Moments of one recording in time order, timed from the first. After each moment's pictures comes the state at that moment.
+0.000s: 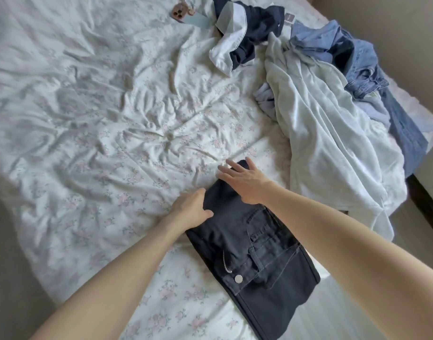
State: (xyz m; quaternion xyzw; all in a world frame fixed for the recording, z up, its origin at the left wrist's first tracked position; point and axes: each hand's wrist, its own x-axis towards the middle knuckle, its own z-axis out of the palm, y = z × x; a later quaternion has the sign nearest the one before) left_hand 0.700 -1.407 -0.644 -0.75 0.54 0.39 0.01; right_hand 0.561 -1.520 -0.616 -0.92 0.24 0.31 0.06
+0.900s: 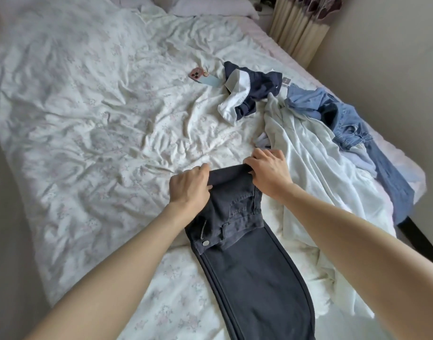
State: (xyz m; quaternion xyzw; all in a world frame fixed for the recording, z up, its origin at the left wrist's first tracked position) left_hand 0.718 -1.451 -0.513 -0.80 0.59 0.07 -0.09; right_hand 0.563 -1.571 -0.503 -0.92 0.39 0.06 -0.03
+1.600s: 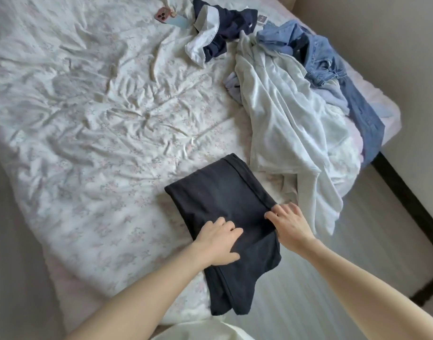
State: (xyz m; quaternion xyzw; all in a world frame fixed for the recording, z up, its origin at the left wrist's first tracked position) left_hand 0.502 -1.300 -0.589 -0.57 0.75 0.31 0.12; right_hand 0.303 -1.391 -0.600 -0.87 0.41 0.26 0.08
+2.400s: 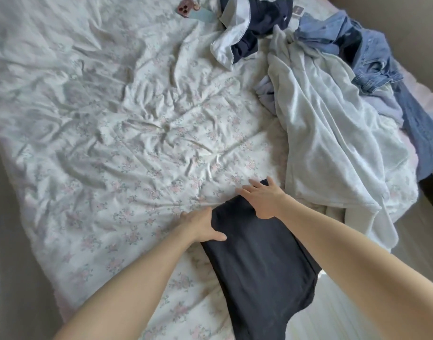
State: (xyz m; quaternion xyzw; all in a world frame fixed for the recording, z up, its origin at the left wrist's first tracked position) left_hand 0.636 -1.385 -0.652 -0.71 0.52 0.47 0.11; right_hand 0.487 -1.509 -0.637 -0.87 0.26 0.41 0.08
